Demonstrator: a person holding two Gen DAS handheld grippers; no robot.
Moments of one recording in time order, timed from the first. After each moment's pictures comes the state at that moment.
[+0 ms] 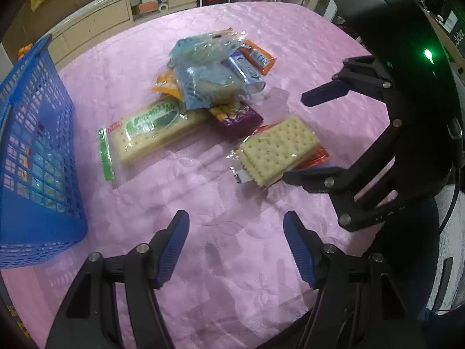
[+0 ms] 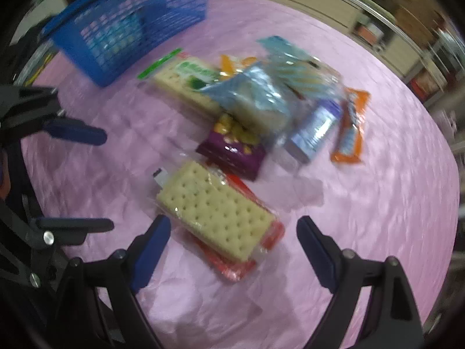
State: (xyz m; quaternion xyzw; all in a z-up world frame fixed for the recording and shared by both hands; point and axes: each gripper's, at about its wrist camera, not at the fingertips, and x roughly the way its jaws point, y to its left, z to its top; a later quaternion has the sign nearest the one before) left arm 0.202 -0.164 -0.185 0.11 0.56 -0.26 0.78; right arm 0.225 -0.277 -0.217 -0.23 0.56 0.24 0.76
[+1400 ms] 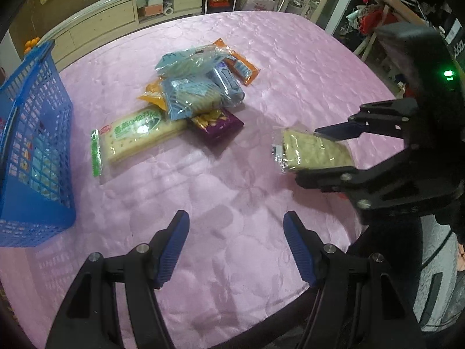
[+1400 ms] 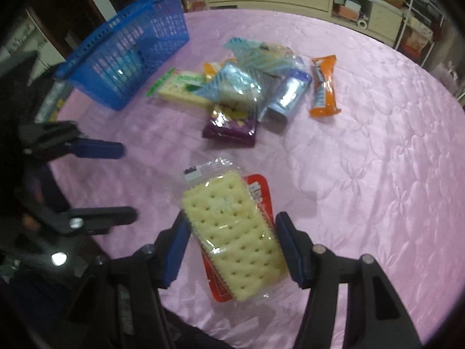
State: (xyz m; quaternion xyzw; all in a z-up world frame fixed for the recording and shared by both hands) left arm 0.185 -0.183 -0.160 0.09 0.55 -0.25 0.79; right arm 0.186 -0.333 -0.199 -0.09 0.56 0.21 0.79
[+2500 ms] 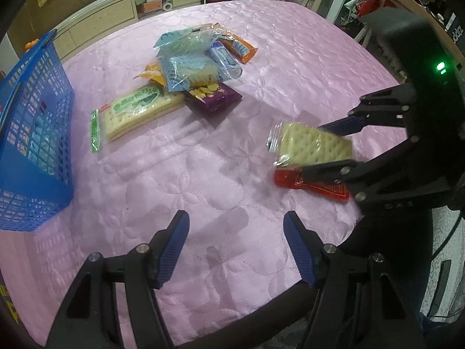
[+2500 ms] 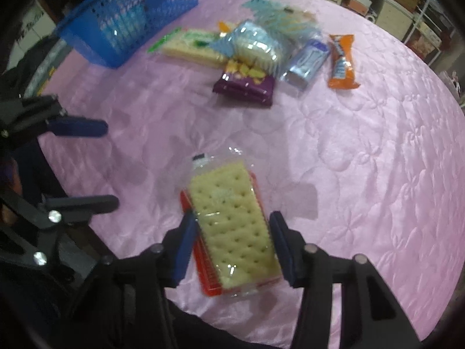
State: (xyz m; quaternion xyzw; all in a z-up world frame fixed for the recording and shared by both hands) left arm 0.166 -0.178 -0.172 0.11 0.56 -0.24 0.78; right arm 0.171 -0.328 -0.216 -0.12 0.58 0.22 0.77
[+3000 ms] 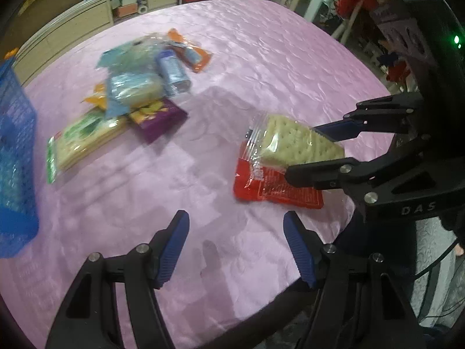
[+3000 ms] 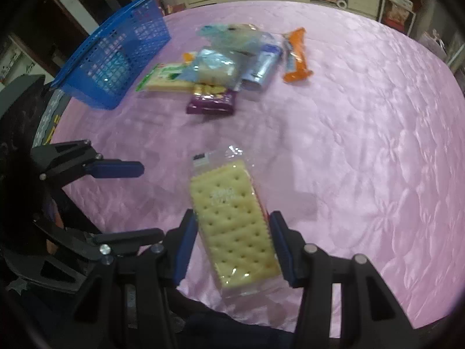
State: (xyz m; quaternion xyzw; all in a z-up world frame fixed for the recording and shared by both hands) left arm 0.176 -0.233 -0.181 0.11 0.56 -0.30 0.77; right arm 0.167 -0.390 -0.197 -0.01 0.58 0.19 0.79
